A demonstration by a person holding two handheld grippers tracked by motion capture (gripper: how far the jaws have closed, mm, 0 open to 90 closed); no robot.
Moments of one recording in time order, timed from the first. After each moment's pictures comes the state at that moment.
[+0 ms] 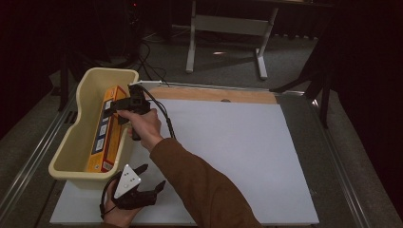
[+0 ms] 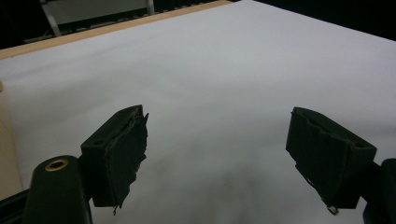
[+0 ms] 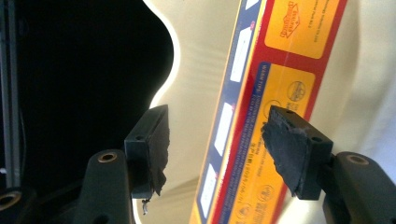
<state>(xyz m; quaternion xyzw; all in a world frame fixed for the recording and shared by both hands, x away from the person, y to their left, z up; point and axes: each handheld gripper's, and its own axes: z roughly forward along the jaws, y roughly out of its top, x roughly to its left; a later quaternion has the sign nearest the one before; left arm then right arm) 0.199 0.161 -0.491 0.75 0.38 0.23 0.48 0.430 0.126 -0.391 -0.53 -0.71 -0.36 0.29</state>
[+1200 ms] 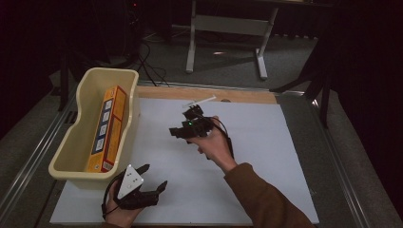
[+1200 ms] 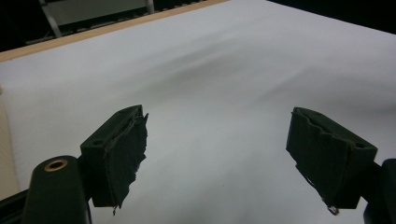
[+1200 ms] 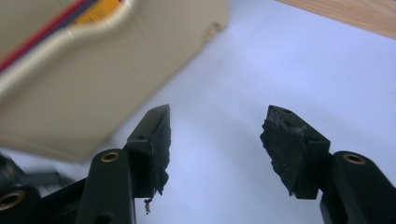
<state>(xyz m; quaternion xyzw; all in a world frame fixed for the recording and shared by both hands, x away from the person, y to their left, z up) 0.199 0.156 -0.491 0.76 0.37 0.24 0.48 0.375 -0.053 -0.399 -0.38 -0.84 -0.39 -0.04</state>
